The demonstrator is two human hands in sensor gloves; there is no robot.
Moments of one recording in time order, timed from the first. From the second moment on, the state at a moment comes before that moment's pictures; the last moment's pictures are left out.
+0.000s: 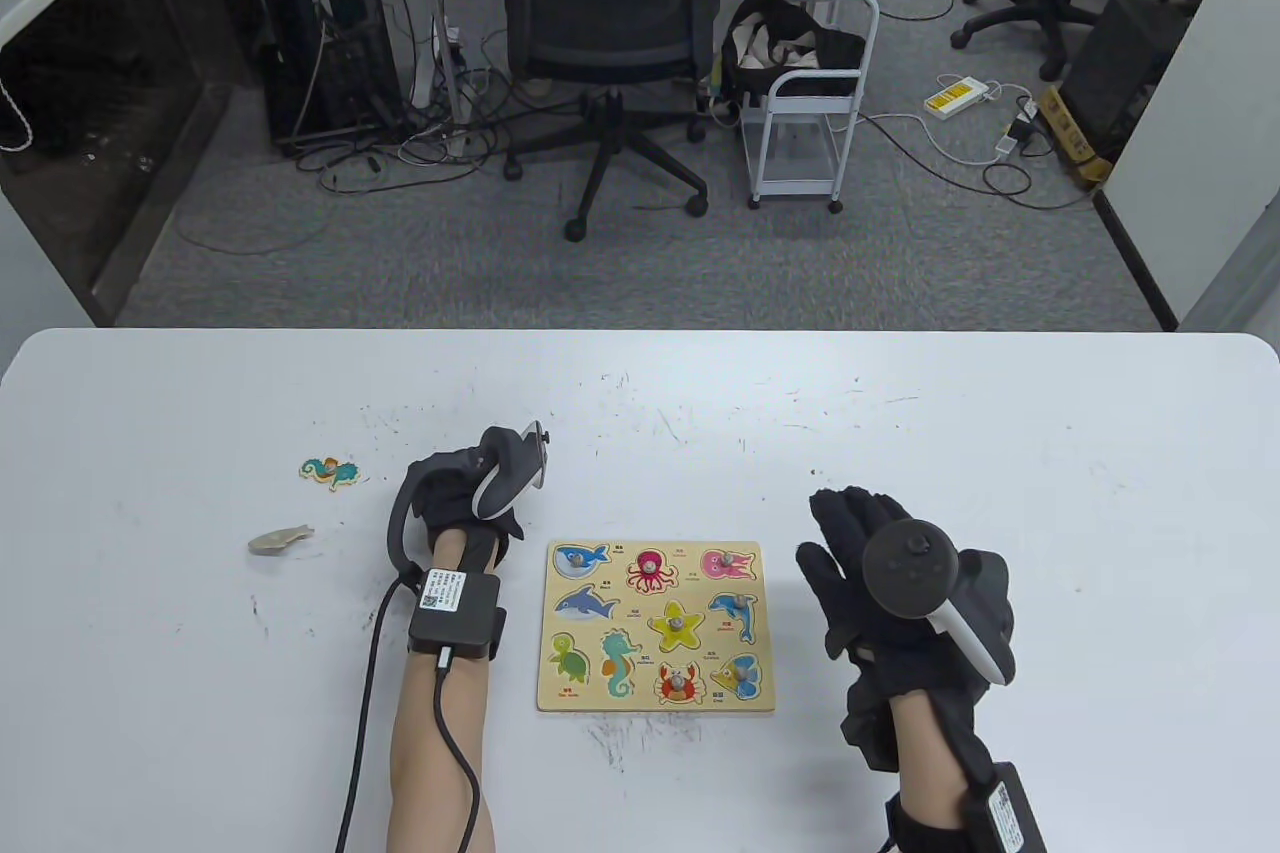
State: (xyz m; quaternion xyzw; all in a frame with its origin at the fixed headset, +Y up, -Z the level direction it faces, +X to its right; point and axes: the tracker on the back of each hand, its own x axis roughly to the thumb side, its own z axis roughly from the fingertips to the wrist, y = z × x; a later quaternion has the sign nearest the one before) left_hand -0.179 -0.757 -0.496 -0.07 0.15 -0.23 0.96; right_hand 0.189 -0.649 -0.320 -0.01 0.02 0.98 0.22
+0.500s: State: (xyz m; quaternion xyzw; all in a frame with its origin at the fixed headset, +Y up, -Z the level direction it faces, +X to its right) left_hand -0.170 -0.732 -0.479 -0.01 0.10 -0.21 0.97; right_hand 0.186 -0.650 -0.321 0.00 0.02 0.98 0.22
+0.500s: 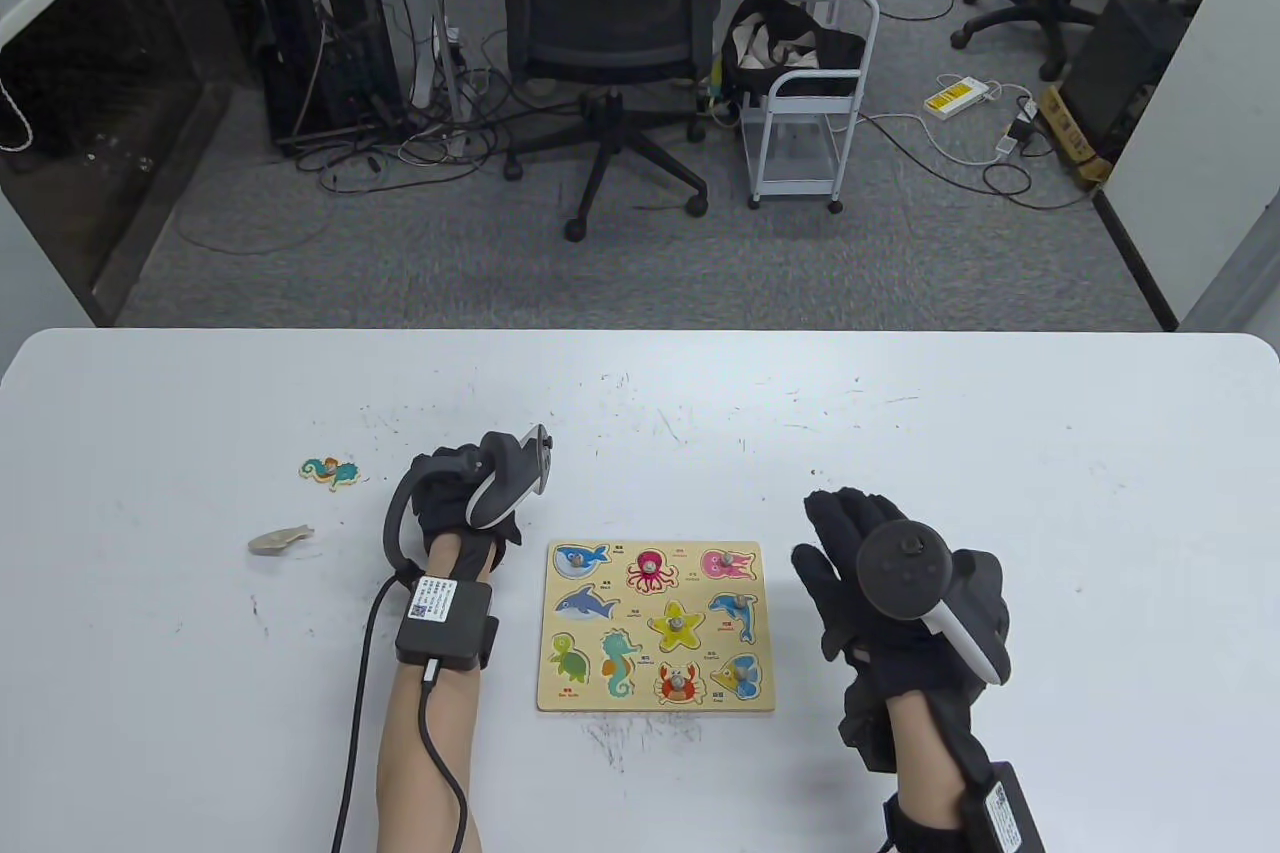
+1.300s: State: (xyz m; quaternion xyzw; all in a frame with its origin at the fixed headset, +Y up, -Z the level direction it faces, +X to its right) left_hand -0.121 -0.688 -0.369 0.07 -0.06 -0.23 0.97; right_hand 0.183 -0.650 -0.319 0.03 0.01 0.98 0.22
